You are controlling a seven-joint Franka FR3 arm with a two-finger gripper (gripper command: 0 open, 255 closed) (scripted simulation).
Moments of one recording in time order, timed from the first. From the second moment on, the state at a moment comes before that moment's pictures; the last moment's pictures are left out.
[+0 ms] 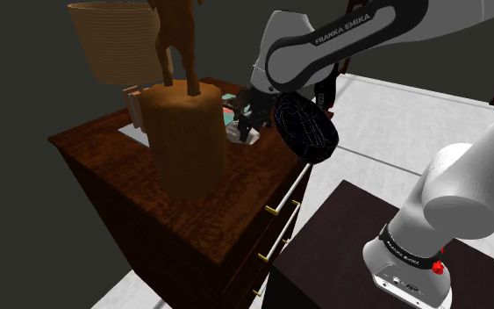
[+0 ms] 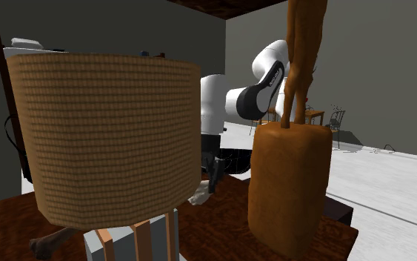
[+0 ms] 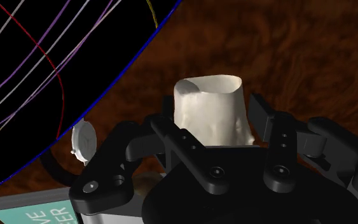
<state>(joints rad) 0.05 -0.25 0.11 -2.42 0.18 2.37 -0.06</state>
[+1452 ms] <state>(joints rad) 0.04 -0.34 0.10 -2.21 0.15 2.07 -0.02</state>
